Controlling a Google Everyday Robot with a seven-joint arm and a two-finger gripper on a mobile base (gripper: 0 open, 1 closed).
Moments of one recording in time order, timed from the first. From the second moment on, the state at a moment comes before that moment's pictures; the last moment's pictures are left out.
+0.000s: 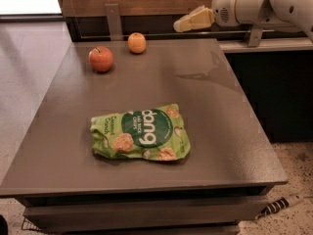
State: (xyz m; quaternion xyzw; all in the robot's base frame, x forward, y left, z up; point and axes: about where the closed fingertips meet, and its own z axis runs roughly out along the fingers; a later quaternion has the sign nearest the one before) arm 0.763 -0.126 0.995 -0.38 0.70 0.14 0.58
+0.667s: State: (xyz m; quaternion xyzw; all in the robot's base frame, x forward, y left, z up) arm 0.811 -0.057 0.958 -0.38 0.70 0.16 0.58
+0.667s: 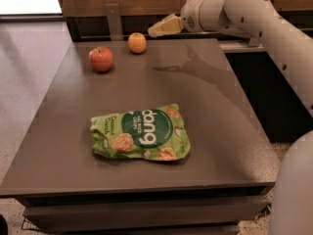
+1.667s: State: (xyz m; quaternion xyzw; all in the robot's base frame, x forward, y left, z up) arm 0.855 0.018 0.900 -0.40 0.71 0.19 0.54
